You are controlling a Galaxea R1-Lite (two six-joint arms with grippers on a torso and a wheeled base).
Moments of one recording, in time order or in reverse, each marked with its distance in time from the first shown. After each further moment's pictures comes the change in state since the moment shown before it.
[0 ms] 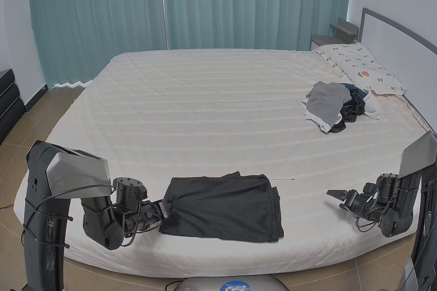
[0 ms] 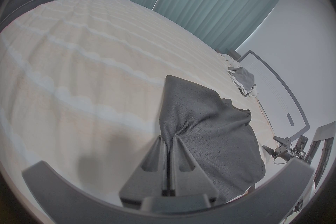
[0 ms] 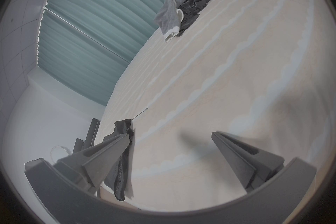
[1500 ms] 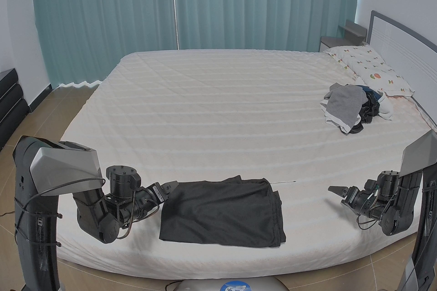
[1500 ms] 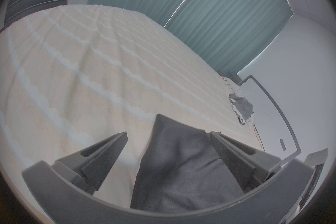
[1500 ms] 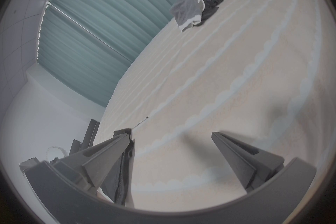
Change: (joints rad) left arm 0.003 -0.086 -0.008 -0.015 0.043 -0.127; right arm 0.004 -0.022 -0.007 0.000 -0.034 -0.004
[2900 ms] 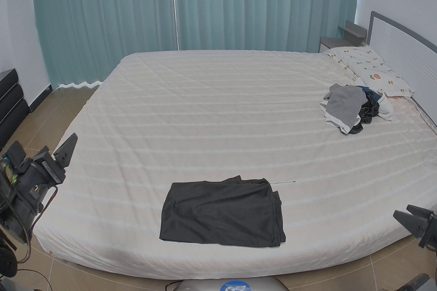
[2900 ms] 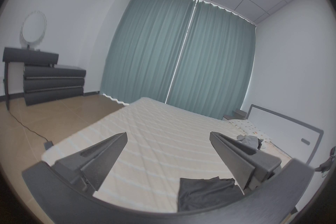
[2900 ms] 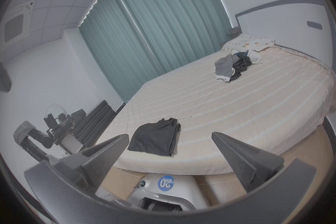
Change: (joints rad) left arm 0.115 -1.118 0.437 0.198 0.293 0.392; right arm 0.067 -1.761 0.110 1.455 -0.048 -0.300
